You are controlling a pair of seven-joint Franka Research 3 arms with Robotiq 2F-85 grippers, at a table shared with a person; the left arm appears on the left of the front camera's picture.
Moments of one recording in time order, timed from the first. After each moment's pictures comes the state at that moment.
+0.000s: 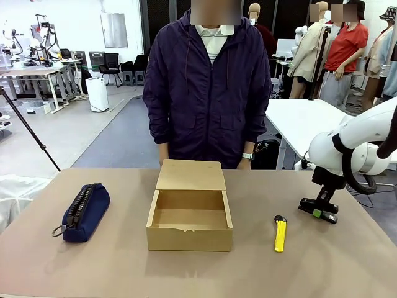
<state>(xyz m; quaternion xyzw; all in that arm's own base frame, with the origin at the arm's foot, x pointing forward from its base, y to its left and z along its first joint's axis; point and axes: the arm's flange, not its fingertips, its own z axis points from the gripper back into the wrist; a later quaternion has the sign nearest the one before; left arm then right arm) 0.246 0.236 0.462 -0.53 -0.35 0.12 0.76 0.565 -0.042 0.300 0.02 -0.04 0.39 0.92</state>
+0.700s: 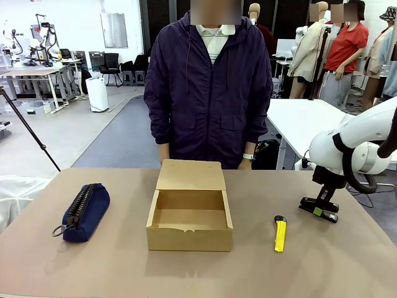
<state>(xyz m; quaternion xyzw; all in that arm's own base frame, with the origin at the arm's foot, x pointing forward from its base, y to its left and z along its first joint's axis) 0.246 0.236 0.462 -0.53 -0.35 0.12 0.76 0.565 -0.042 0.303 0.02 -0.05 0.40 0.92</state>
